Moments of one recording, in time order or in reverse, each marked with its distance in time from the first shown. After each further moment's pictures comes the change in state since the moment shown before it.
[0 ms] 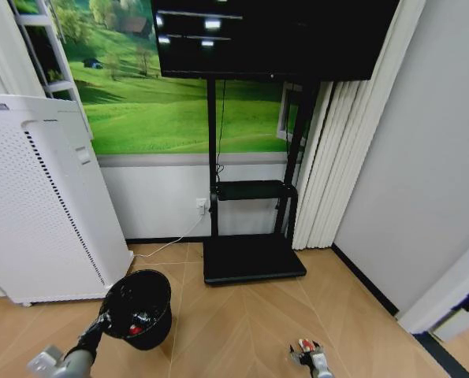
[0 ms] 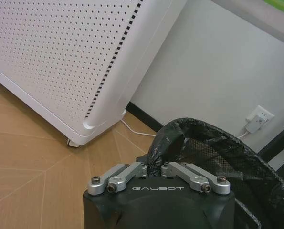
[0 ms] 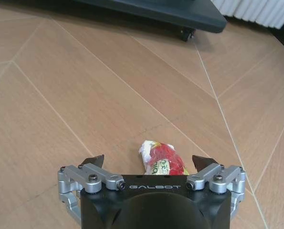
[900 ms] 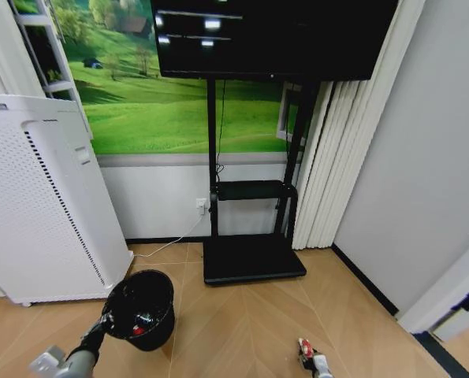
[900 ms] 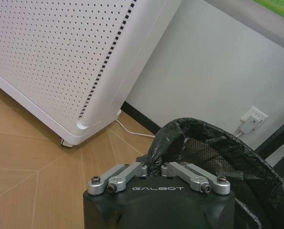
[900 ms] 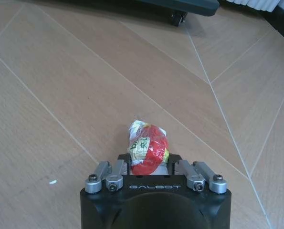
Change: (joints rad) left arm -0.004 0.003 0.018 -0.017 -0.003 0.000 -0.013; right arm 0.044 0.018 0.001 -0.080 0.030 -0.009 0.030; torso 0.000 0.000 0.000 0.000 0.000
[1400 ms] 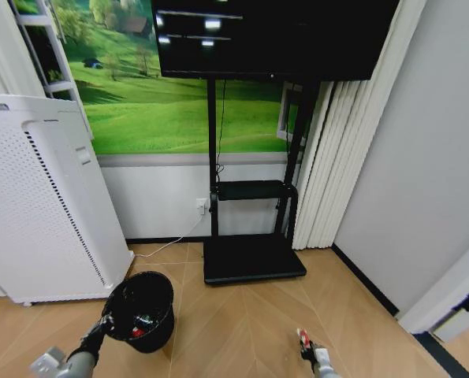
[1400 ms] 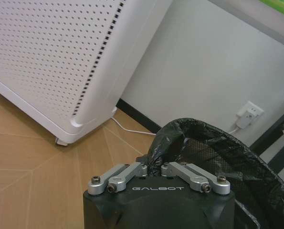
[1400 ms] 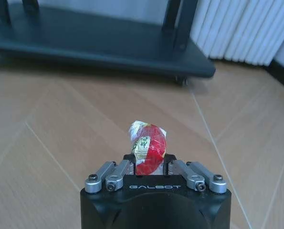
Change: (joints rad) left arm -0.029 0.010 0.037 0.018 0.023 0.002 0.003; right arm -0.085 -0.027 0.056 0.209 0.025 0.096 -0.074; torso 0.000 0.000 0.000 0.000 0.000
